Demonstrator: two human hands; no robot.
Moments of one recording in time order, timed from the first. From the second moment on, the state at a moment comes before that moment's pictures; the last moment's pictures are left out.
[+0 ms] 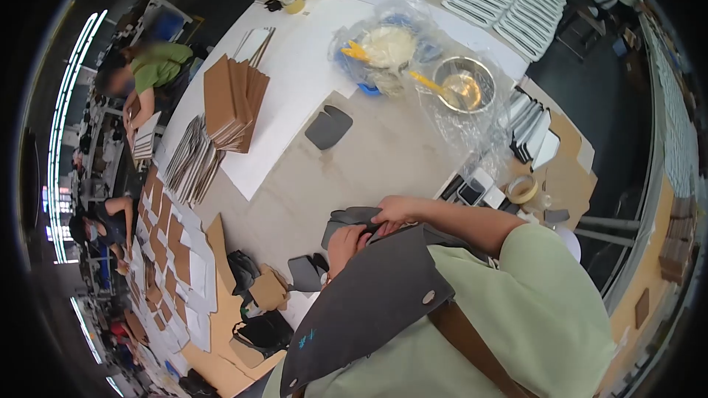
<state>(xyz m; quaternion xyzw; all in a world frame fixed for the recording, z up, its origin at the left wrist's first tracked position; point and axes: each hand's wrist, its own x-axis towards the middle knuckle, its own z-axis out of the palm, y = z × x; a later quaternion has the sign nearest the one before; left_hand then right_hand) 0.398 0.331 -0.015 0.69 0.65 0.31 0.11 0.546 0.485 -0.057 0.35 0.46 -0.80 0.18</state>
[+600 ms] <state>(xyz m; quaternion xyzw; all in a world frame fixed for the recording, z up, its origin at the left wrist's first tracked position) 0.382 0.356 -0.033 0.01 0.42 0.54 0.73 0.575 0.510 -0.053 0.40 0.38 -0.83 -0.09</state>
